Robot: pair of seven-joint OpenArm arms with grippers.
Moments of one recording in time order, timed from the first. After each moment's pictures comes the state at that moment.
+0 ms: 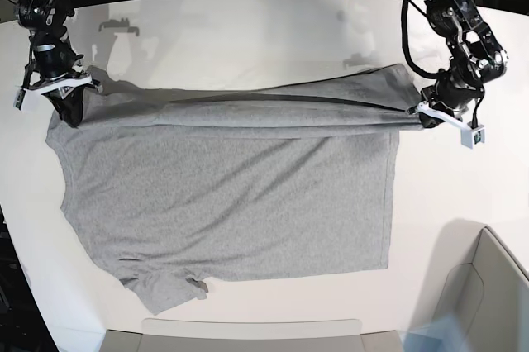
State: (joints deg) left arm 3.4 -5.6 -36.5 99.9 -27.7 -14.9 66.9; right arm -24.8 17.3 26.1 109.7 40.8 5.7 -29.6
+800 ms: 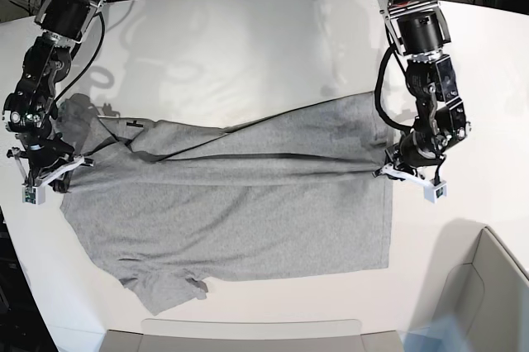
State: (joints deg) left arm -13.9 -7.2 -20.7 74.9 -26.5 -3.4 53.5; right arm 11.1 17.0 25.9 82.2 9.4 22.1 -40.2
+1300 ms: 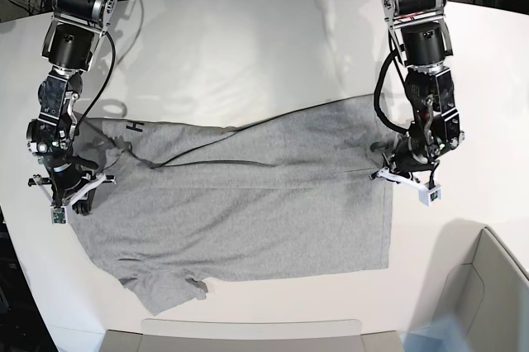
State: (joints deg) left arm -17.3 -8.5 -17.2 65.9 -26.5 -3.1 47.7; right arm 20.2 17.1 17.6 62.4 -3.0 22.8 -18.9
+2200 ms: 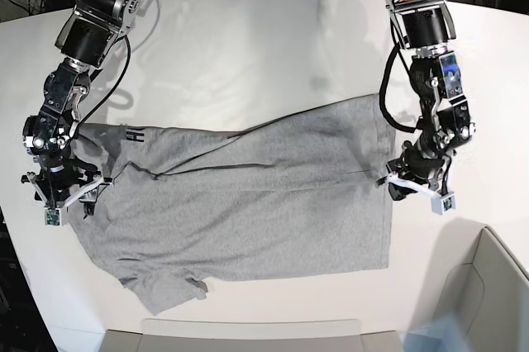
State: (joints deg) left arm -11.3 -8.4 -17.4 83.4 -27.0 -3.2 47.6; right arm 17.9 9.5 28.3 79.0 -5.4 26.6 -34.8
